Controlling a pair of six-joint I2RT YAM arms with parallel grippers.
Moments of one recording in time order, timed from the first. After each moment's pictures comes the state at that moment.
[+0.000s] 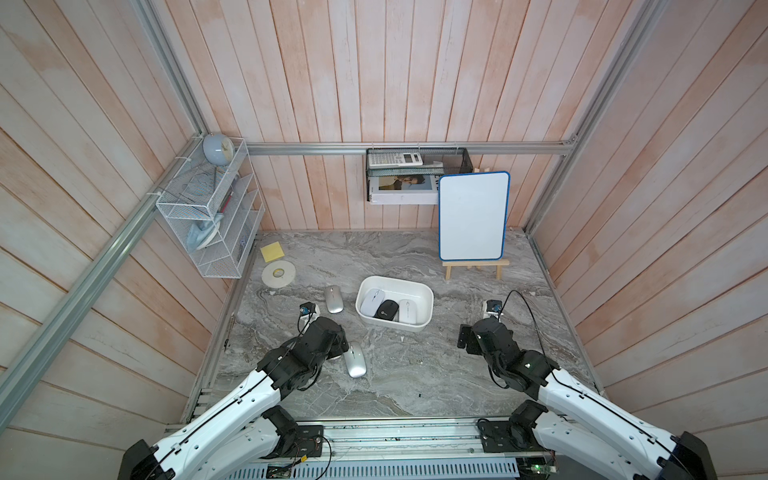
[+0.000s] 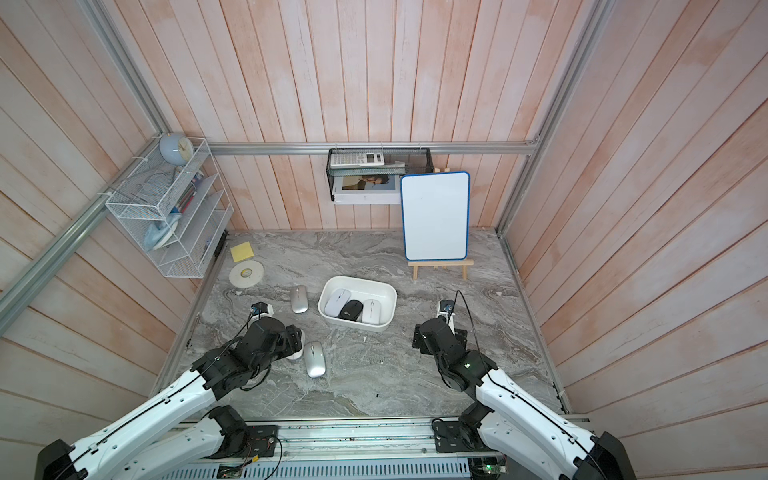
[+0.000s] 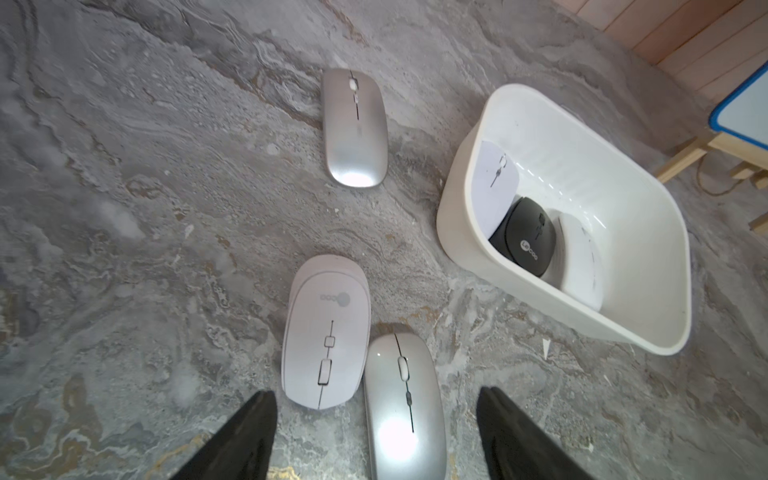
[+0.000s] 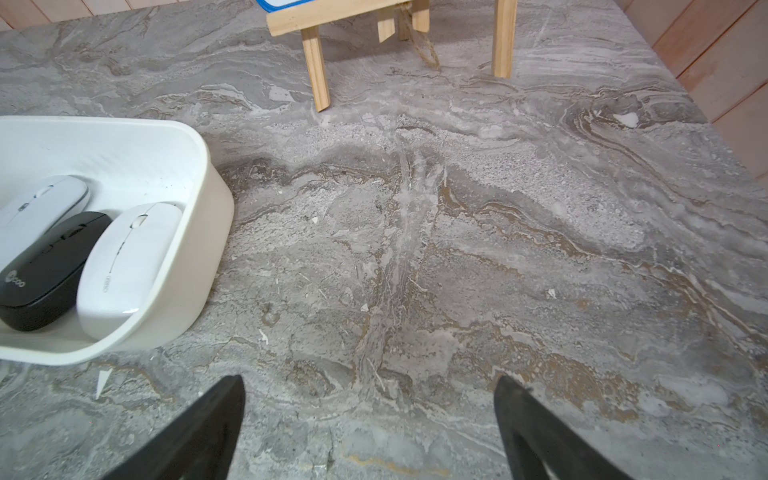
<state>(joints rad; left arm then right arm) -0.69 0.85 0.62 -0.62 -0.38 -0.81 0.68 0.84 0.49 -0.44 0.50 0.59</state>
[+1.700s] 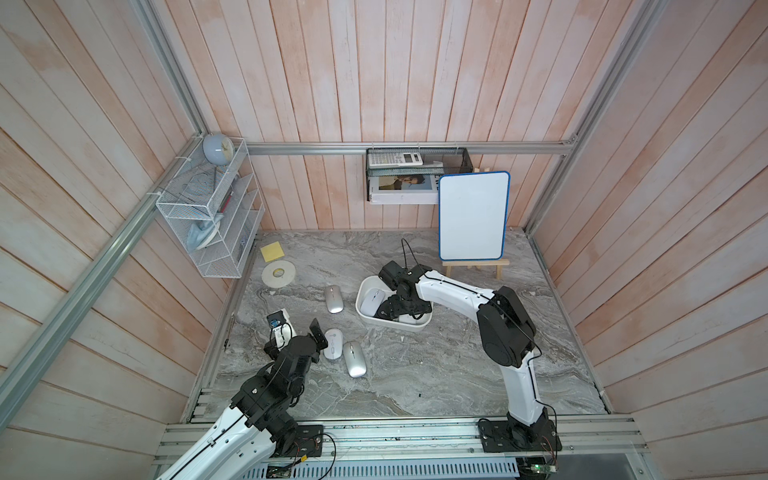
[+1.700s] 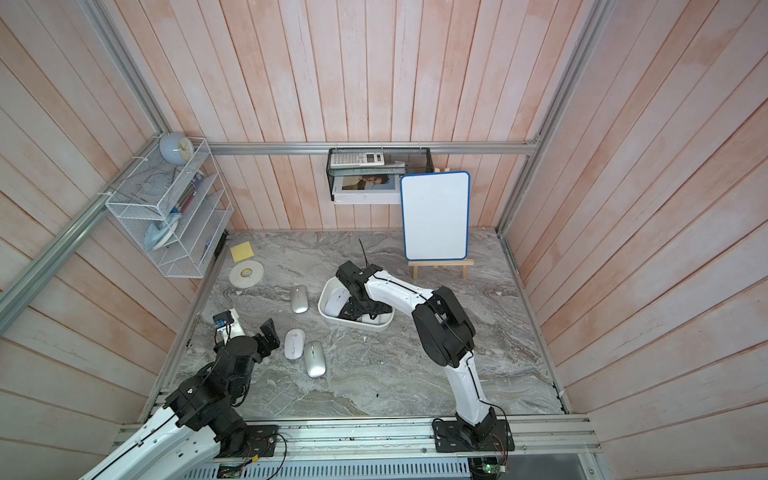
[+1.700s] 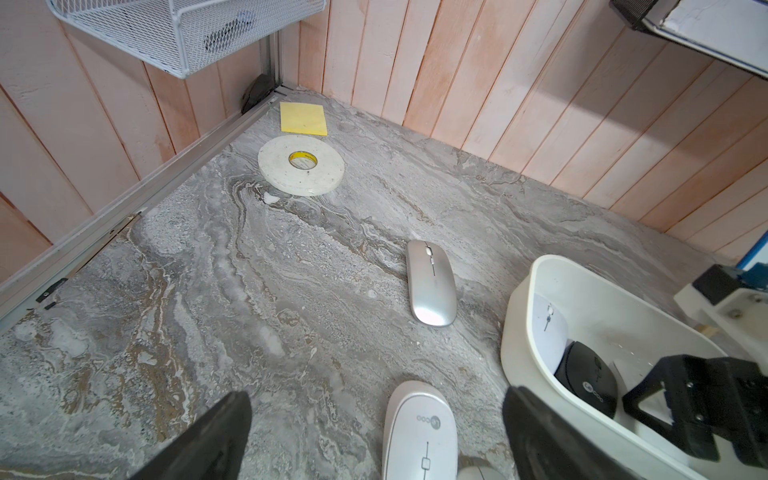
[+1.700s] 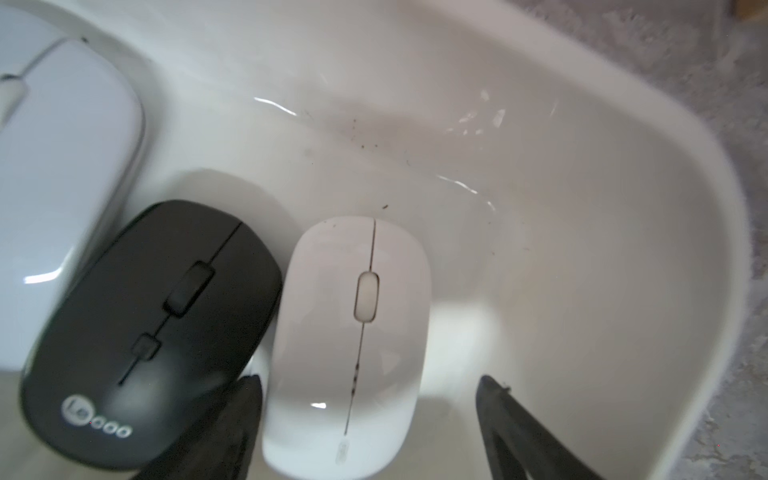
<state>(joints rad) -0.66 0.51 0.43 -0.50 -0.71 -0.67 0.78 2.12 1.66 -0.97 0.23 0.62</state>
